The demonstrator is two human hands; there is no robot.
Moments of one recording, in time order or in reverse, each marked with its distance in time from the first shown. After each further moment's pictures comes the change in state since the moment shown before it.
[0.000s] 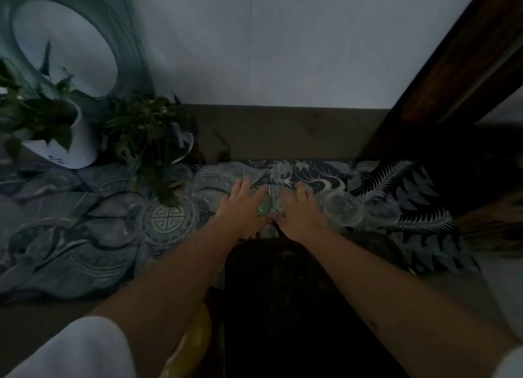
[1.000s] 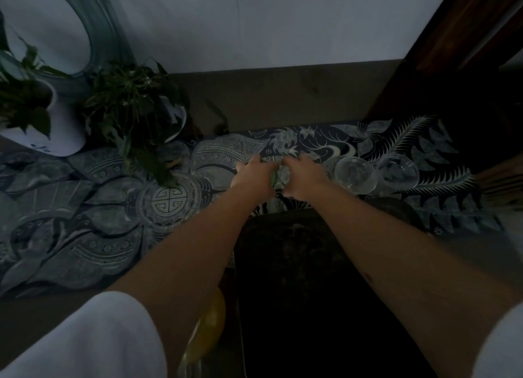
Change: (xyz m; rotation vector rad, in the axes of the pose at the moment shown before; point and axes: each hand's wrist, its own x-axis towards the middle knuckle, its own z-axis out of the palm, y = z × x) left_hand 0.031 0.015 -0.001 -0.032 -0.132 -0.076; right_hand 0.028 -0.005 -0.007 0.015 -0.066 0.007
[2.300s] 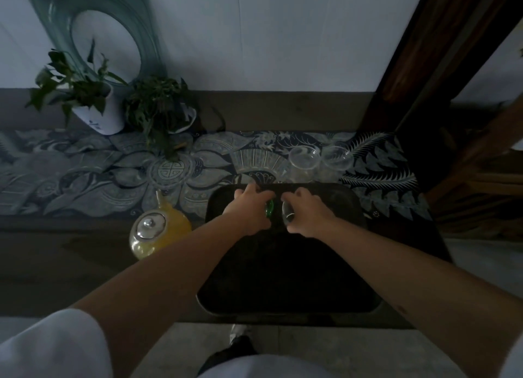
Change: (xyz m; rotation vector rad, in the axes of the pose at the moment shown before) left_hand -0.196 0.131 0.071 -0.013 0.066 -0.068; right_hand -0.213 0.119 0.007 -0.028 -0.025 -0.253
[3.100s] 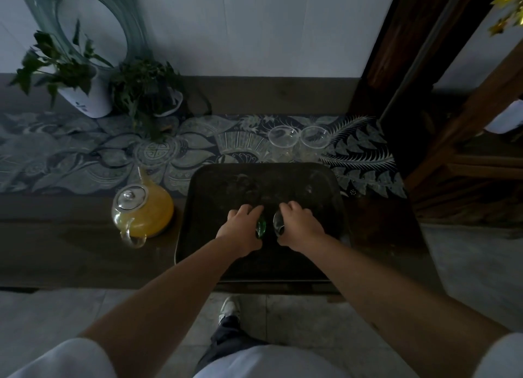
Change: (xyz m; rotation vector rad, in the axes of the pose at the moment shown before) left_hand -0.047 0.035 0.102 -0.047 -0.040 -0.062; right_hand -0.067 0.036 0.062 -0.048 -0.030 0.110
